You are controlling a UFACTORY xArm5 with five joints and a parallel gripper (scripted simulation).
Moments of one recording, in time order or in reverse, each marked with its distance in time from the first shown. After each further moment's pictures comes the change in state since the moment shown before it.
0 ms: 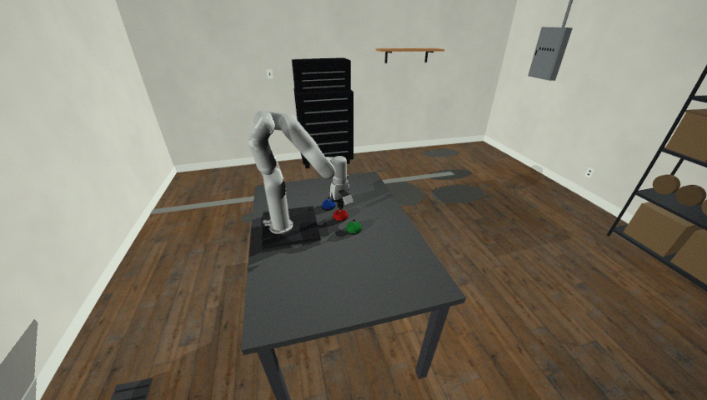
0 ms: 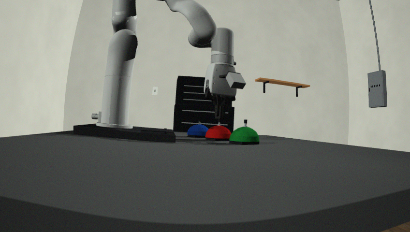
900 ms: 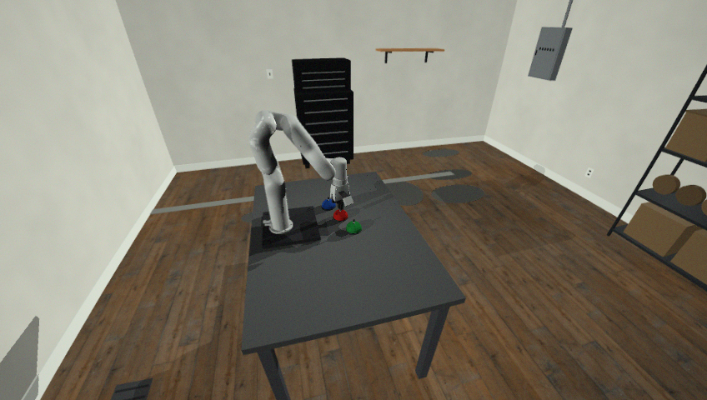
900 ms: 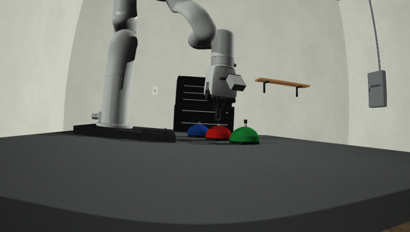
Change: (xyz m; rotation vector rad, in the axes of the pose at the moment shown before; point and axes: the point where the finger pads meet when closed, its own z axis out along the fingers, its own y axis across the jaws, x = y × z) arm 0.001 -0.001 0.006 0.003 0.001 -0.001
